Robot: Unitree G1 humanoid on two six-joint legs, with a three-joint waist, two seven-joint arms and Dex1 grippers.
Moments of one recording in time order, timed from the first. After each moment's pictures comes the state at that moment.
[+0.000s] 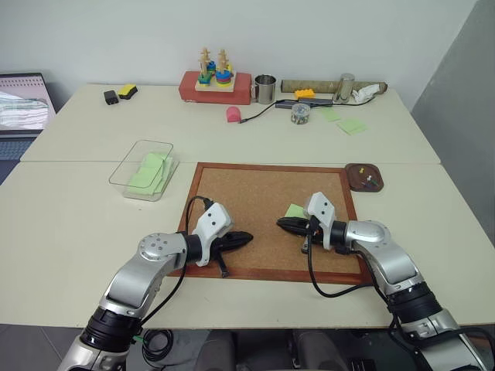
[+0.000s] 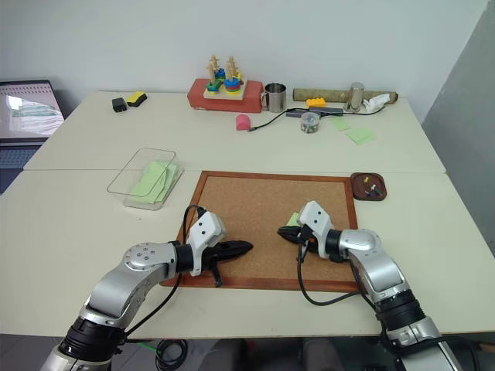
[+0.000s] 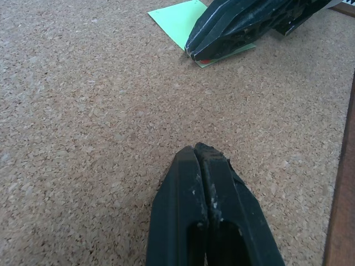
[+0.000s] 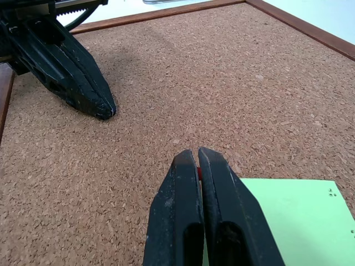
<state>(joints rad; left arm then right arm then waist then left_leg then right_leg) -0.22 0.57 -0.18 -0.22 -0.27 0.52 -0.86 -0.39 -0.40 0.25 0.05 0.18 0.26 0.88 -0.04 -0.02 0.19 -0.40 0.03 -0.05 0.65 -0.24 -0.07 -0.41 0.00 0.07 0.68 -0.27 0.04</state>
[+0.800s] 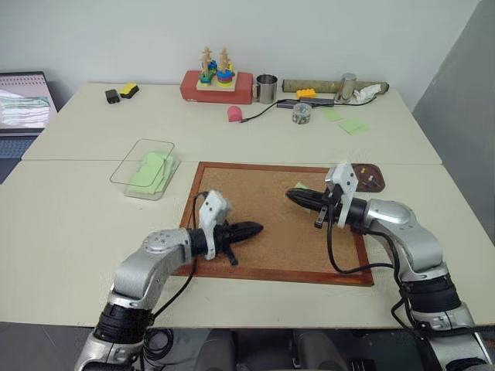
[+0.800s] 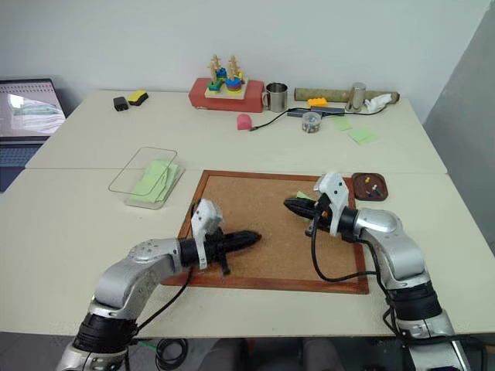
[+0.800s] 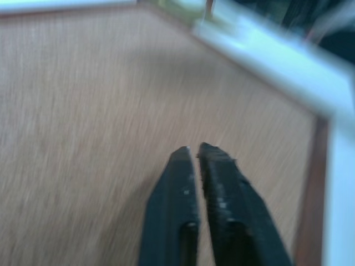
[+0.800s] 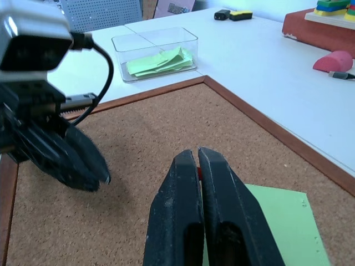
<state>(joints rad) -0.30 0.41 -0.01 -0.23 -0.58 0.74 -0.83 -0.45 -0.43 0.09 -0.14 0.35 0.46 0.84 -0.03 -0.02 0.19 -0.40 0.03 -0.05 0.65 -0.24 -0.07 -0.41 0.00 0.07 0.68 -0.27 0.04</state>
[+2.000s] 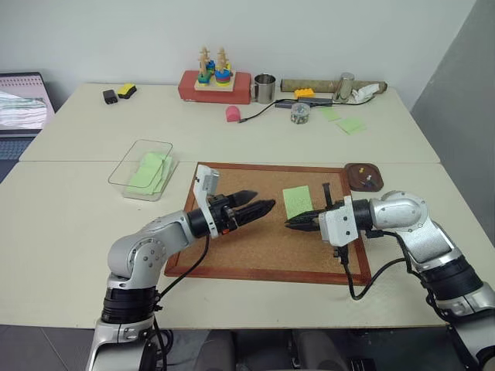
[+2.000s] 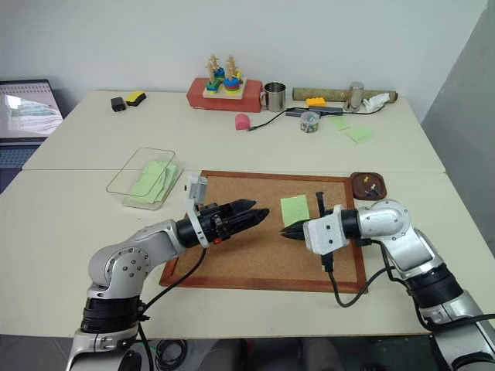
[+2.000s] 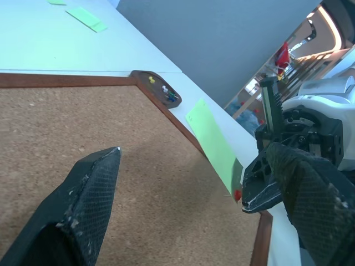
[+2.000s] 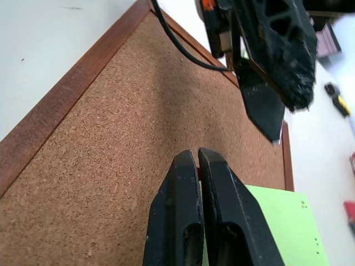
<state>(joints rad) -0.38 0.35 0.09 -0.19 -0.82 0.93 -0.69 -0.56 -0.66 0.32 0.01 0.02 -0.40 1.17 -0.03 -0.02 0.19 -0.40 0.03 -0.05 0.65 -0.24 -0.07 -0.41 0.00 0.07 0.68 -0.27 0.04</state>
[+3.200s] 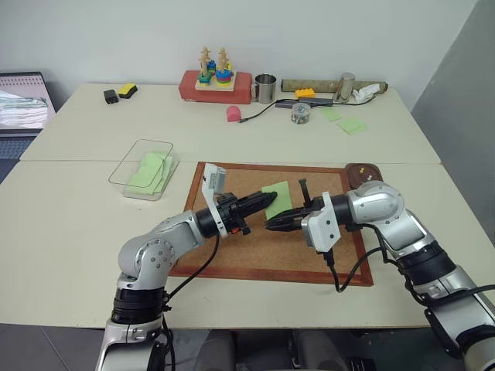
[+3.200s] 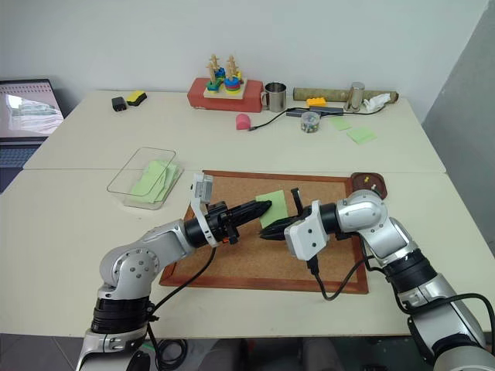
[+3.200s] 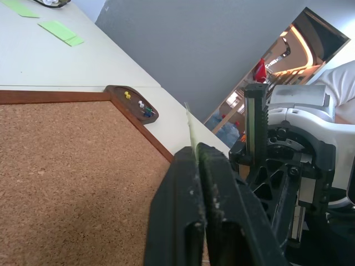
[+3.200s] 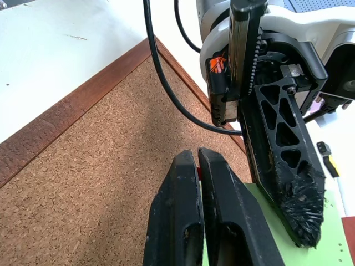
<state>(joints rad) -0.39 0.30 0.07 -0.20 -0.85 0.89 -0.67 -0.66 -0.57 0.40 0.09 0.01 -0.51 1.18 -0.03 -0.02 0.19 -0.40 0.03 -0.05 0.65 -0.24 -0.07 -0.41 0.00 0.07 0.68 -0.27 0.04</state>
